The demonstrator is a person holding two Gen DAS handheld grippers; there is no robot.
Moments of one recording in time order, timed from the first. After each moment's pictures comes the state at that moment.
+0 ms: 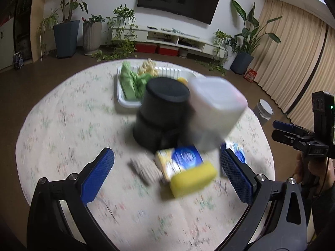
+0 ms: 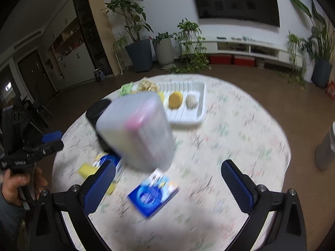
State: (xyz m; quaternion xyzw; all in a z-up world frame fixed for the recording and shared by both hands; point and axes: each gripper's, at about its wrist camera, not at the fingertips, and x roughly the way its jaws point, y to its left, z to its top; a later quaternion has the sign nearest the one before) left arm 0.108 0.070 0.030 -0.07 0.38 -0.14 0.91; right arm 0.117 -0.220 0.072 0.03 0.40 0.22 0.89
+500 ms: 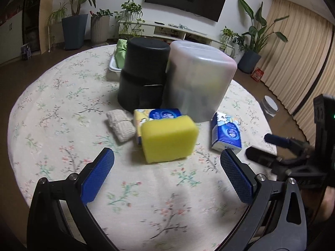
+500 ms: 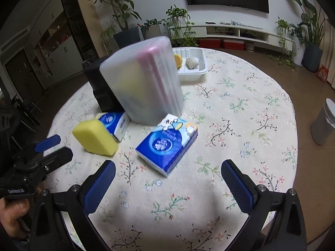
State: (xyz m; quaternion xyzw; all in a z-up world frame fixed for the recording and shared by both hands) left arm 0.067 0.023 -0.014 -0.08 0.38 -0.11 0.91; right arm 0.066 -0.190 0.012 0.02 0.43 0.17 0.89
